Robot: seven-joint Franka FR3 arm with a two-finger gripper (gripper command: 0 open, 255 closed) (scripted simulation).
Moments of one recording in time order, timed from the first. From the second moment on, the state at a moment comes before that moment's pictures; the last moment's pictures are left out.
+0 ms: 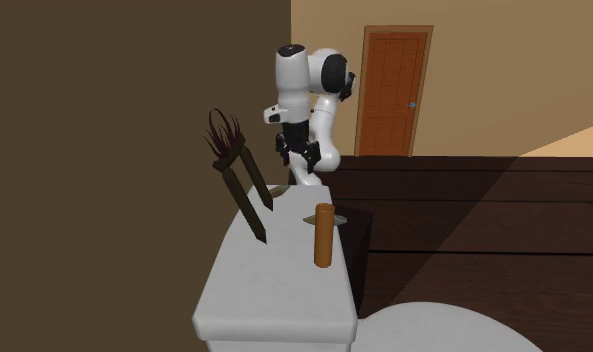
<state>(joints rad) -0.03 -0.71 0.20 -2.40 0.12 1.50 0.31</state>
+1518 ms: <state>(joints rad) -0.26 -0.09 0.71 -1.93 0.04 1.72 1.60</state>
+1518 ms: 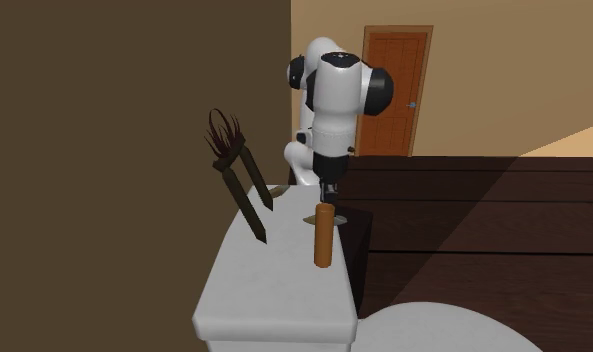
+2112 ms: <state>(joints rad) -0.25 -0.08 0.72 -1.97 0.03 1.77 1.60</state>
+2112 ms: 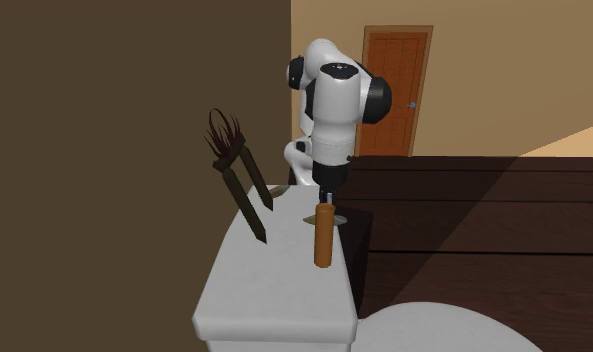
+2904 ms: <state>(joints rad) -0.26 -0.09 0.71 -1.90 0.04 1.69 1.60</state>
